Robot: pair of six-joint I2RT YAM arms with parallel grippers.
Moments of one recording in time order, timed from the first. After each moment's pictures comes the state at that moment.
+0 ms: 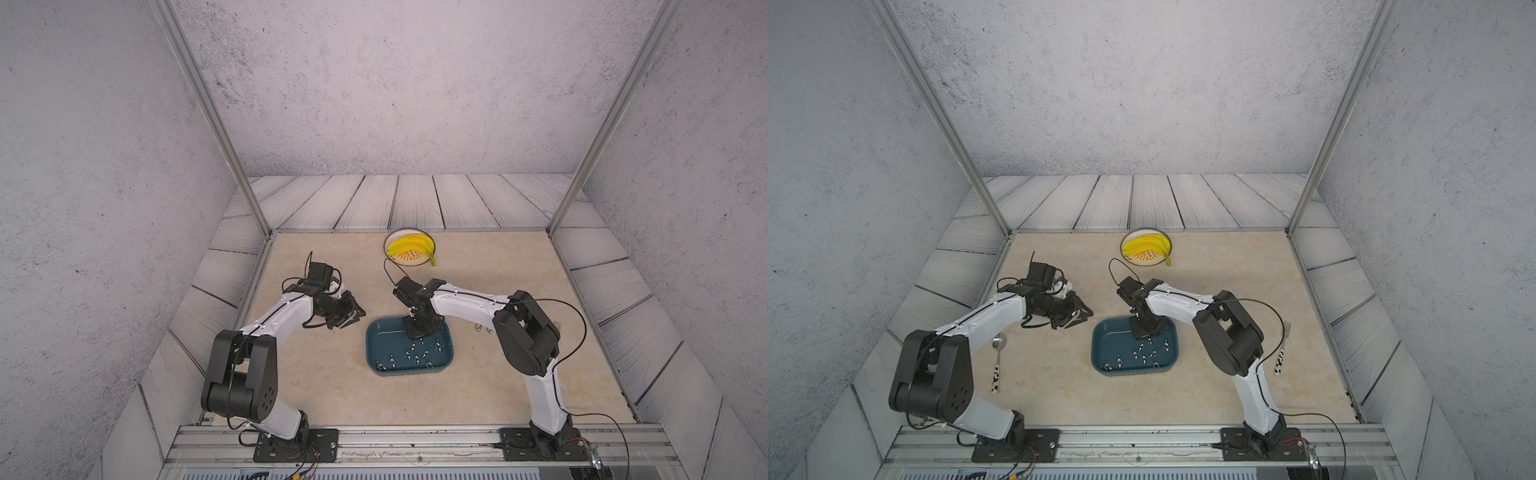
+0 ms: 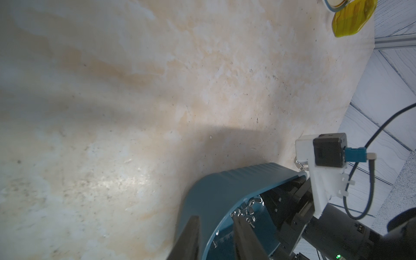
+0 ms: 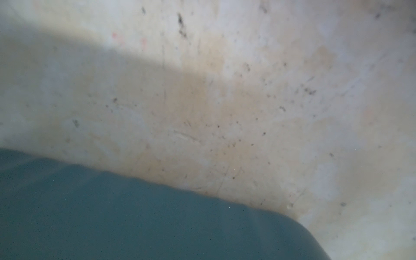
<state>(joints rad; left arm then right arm) -0.19 1.54 0.96 -0.57 0.57 -0.64 0.82 2.07 1.51 -0.90 0.00 0.47</state>
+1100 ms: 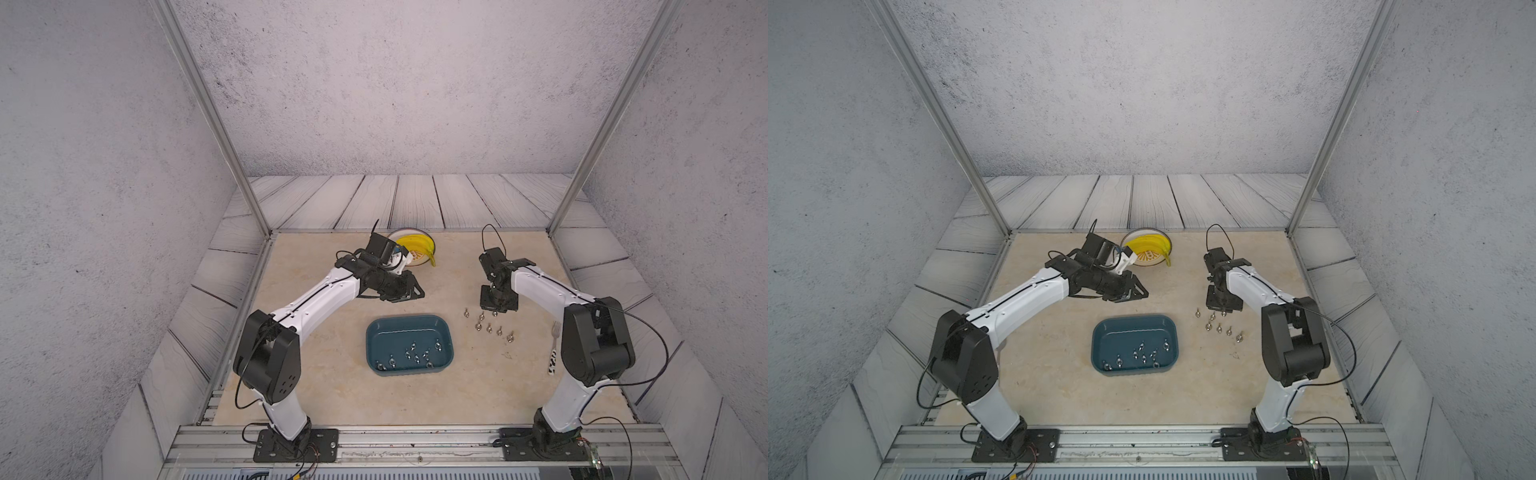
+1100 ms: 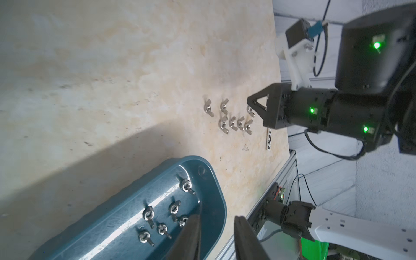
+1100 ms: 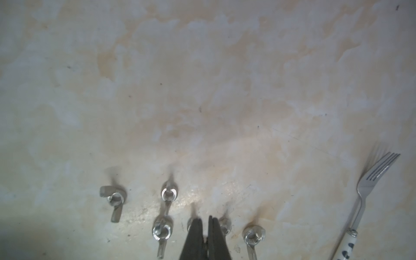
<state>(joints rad) -0.60 1.72 1.43 -0.65 0.61 -0.52 0.27 1.77 1.26 -0.89 0.20 0.45</state>
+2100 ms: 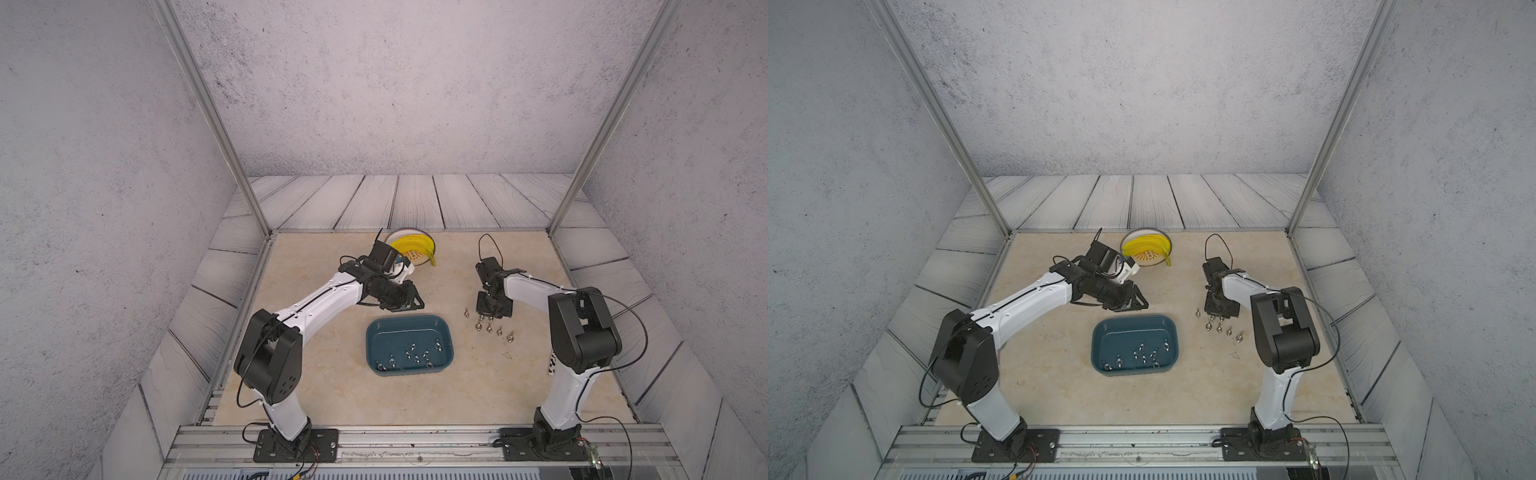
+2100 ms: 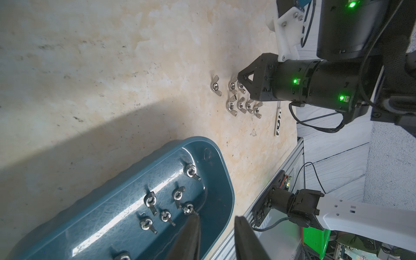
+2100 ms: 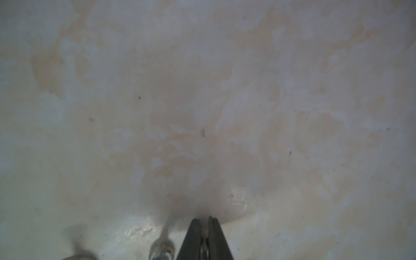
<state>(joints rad) -0.60 1.72 1.37 -0.66 0.62 -0.50 0.26 1.87 1.18 -0.70 0.21 0.49</state>
